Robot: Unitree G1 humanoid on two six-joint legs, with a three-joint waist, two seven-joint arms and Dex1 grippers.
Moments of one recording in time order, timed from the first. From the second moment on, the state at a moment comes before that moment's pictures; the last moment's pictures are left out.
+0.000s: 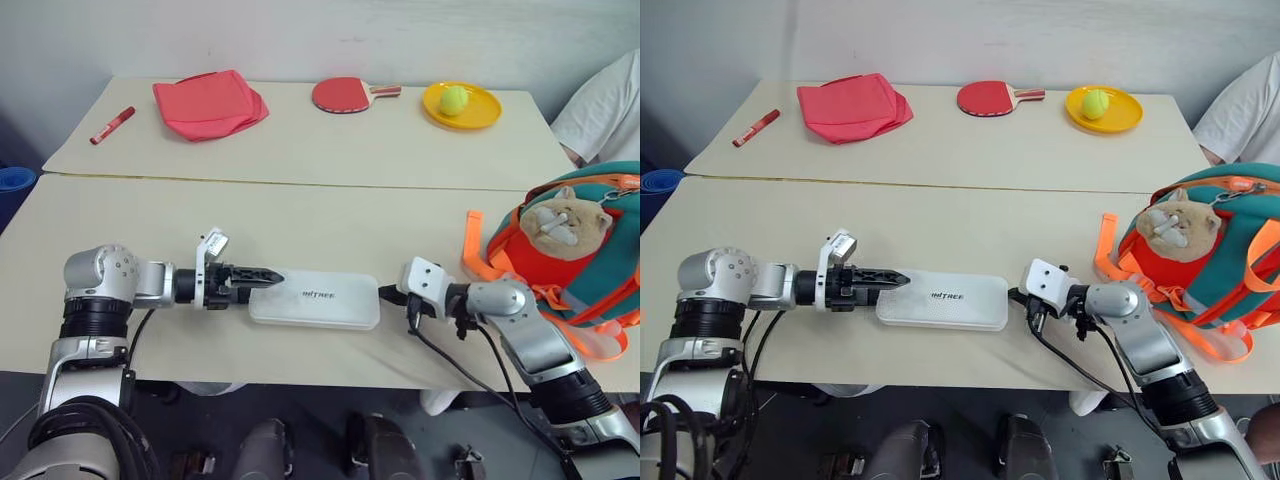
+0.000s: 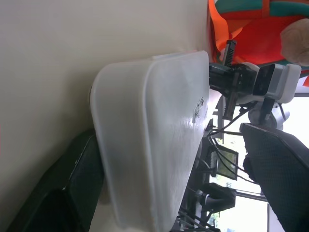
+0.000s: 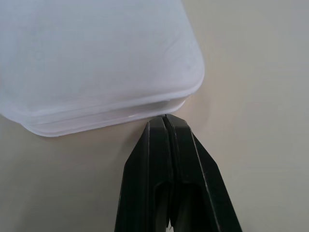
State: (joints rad) left arm -0.75 0.61 0.09 0.46 -0.84 1.60 -0.76; right arm -0.37 -0.63 0.22 -0.04 0.07 0.23 0.94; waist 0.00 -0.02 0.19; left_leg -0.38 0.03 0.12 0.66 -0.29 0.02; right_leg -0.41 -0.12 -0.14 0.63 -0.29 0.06
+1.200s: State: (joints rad) left arm -0.45 0.54 -0.03 -0.03 -0.73 0.64 -1.22; right arm 0.77 -0.41 -0.80 -0.49 0.48 0.12 0.79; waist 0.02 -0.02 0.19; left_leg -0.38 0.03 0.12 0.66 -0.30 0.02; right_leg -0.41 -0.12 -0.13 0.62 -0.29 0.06
